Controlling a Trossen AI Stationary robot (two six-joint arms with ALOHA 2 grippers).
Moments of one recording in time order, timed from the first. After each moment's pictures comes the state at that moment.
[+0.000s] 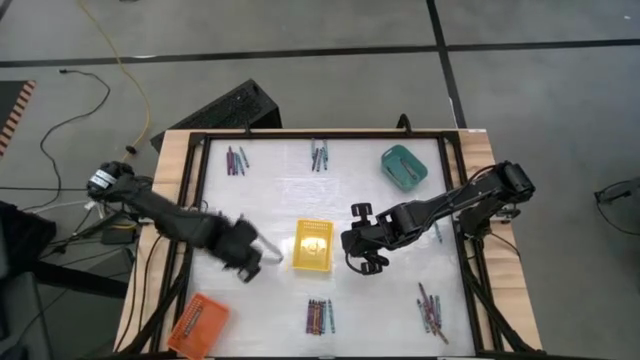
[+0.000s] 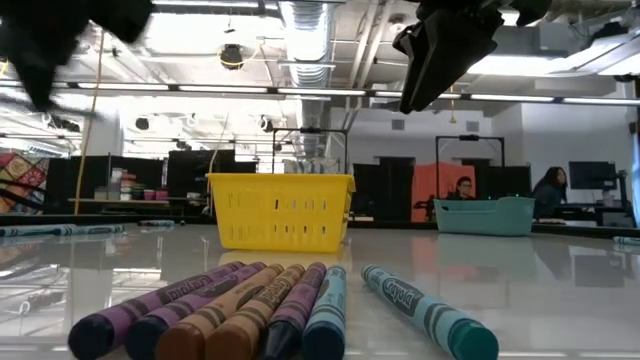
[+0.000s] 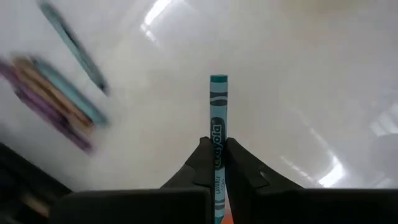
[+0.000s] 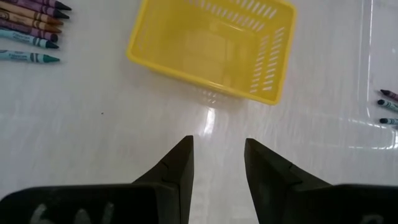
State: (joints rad) left arm -0.51 1.37 1.10 -1.08 -0.06 -1.33; right arm 0.33 1.52 1.29 -0.79 0.31 0.06
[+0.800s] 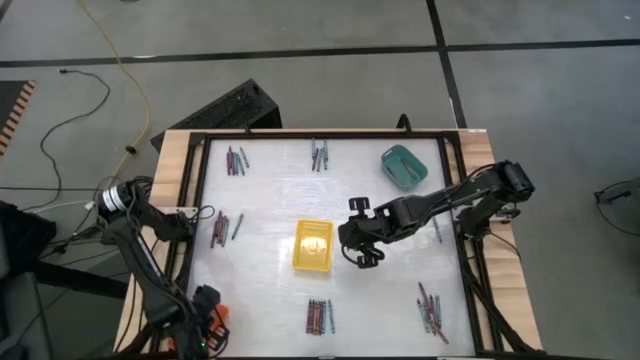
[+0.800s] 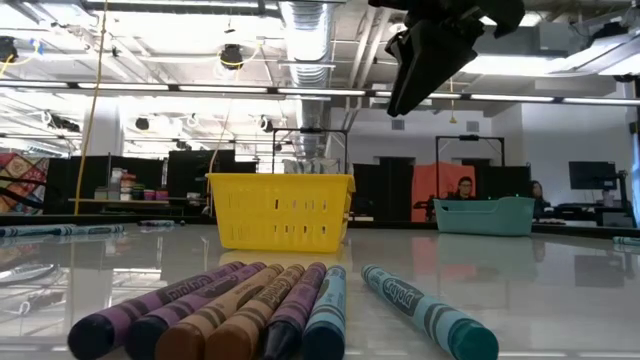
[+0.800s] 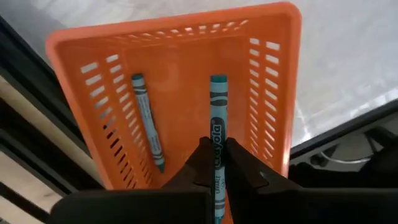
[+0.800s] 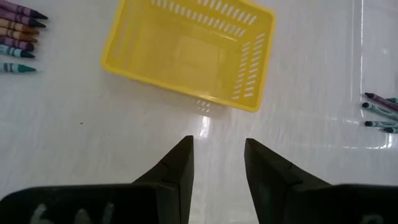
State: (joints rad) left arm -1.08 1.62 1.13 -0.86 0.11 -2.16; right arm 0.28 1.52 1.29 -0.76 0.31 0.02
